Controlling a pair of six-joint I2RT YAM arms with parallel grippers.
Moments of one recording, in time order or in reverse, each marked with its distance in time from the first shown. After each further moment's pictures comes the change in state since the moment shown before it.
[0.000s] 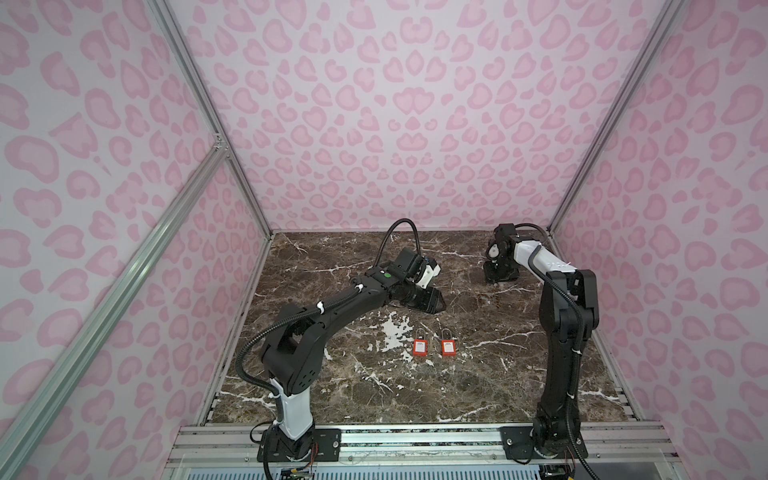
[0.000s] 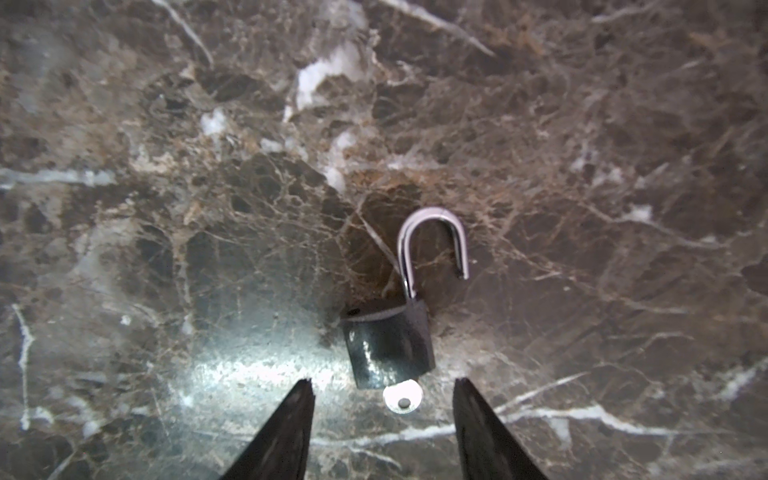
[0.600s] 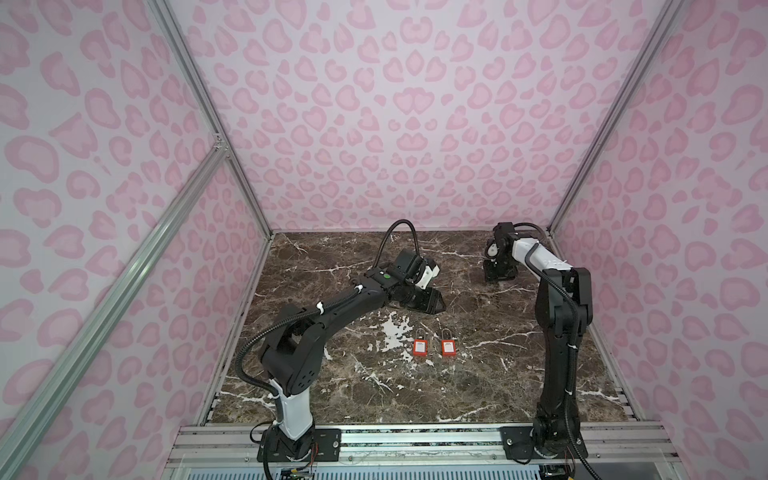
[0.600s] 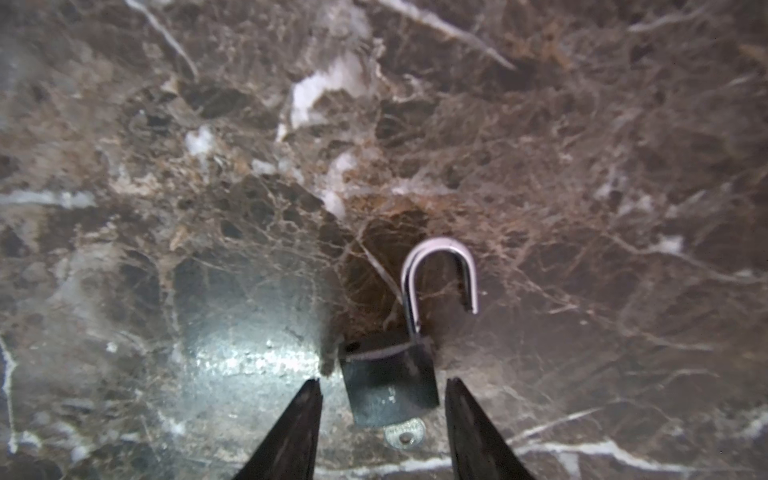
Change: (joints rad) left arm 0.000 -0.007 -0.011 0.005 0.003 -0.020; right arm -0.002 0.066 0.087 -0.061 -0.019 0.008
